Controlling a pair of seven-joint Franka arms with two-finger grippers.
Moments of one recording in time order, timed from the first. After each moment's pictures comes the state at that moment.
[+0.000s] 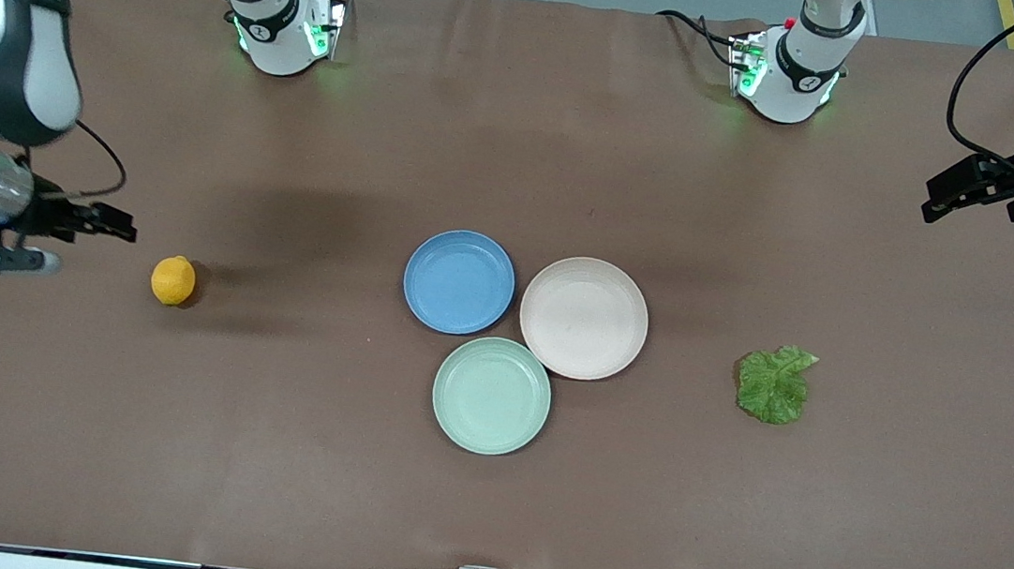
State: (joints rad) left arm 0.14 -0.06 -0.23 -1.59 -0.01 1.51 -0.19; right arm -0.02 0.10 -0.13 -1.87 0.05 1.84 -0.24
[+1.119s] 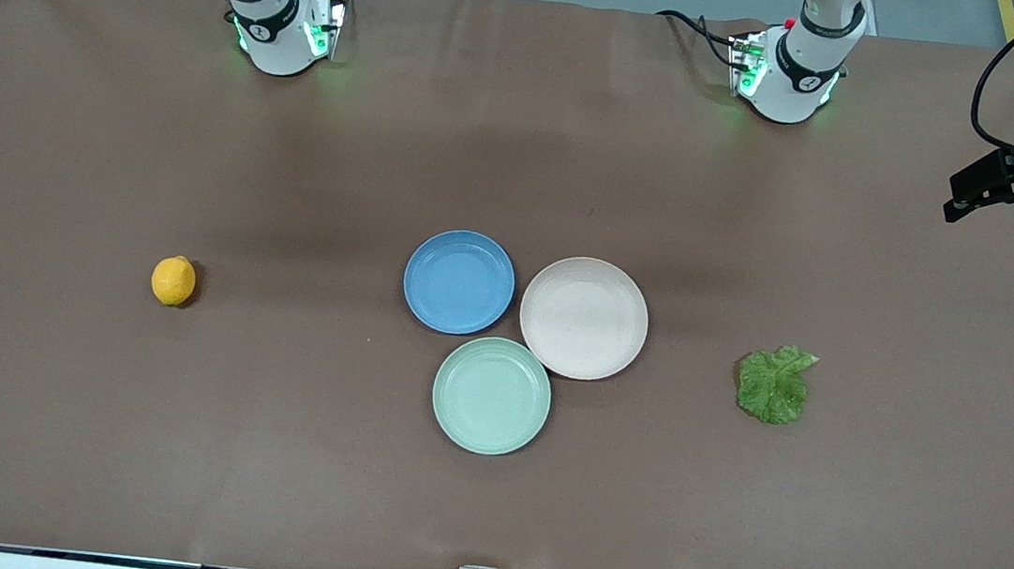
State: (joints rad) left arm 0.16 -0.06 -0.22 -1.57 -0.01 1.52 -0.07; right arm -0.01 0.06 -0.10 -1.39 -0.01 1.45 -0.11
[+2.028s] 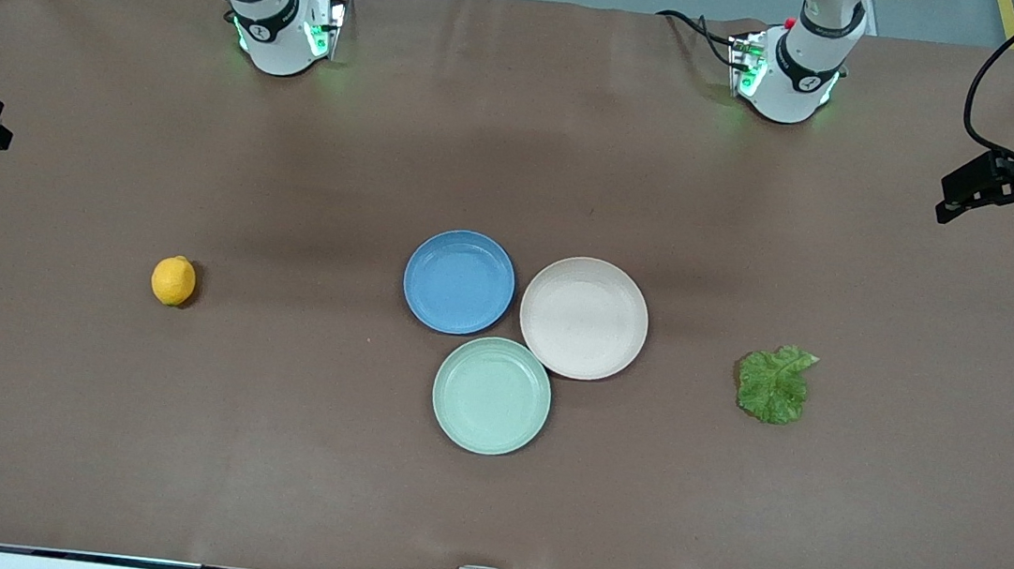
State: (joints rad) left arm 0.16 -0.06 -0.23 -1.57 -0.01 1.52 -0.07; right arm 0.02 0.06 -0.10 -1.39 -0.01 1.46 -0.11
